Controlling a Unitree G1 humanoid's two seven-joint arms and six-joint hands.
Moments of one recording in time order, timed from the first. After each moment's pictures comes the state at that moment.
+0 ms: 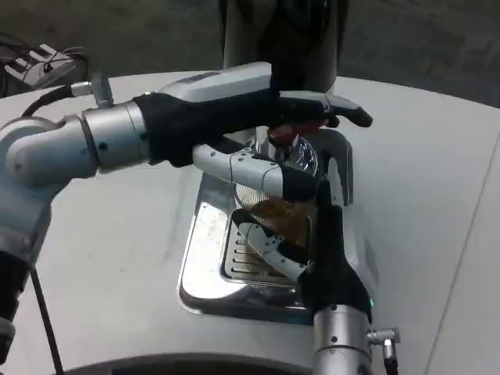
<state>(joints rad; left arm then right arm) -1.03 0.60 -0.17 0.54 0.04 -0.66 -0.87 -0.37 0.11 0.38 0.14 -0.39 0.20 -0.58</state>
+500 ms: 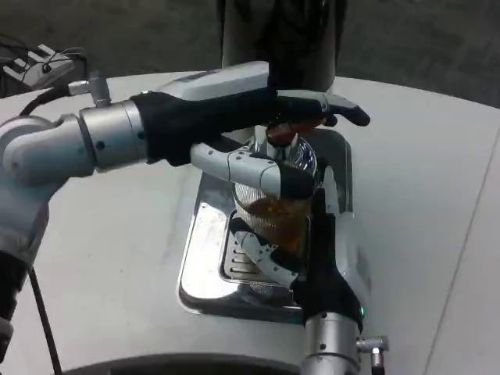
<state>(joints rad) -1.03 0.61 -0.16 0.54 0.03 -0.65 -0.87 -0.41 0.12 0.41 0.25 -0.38 0.16 -0.68</state>
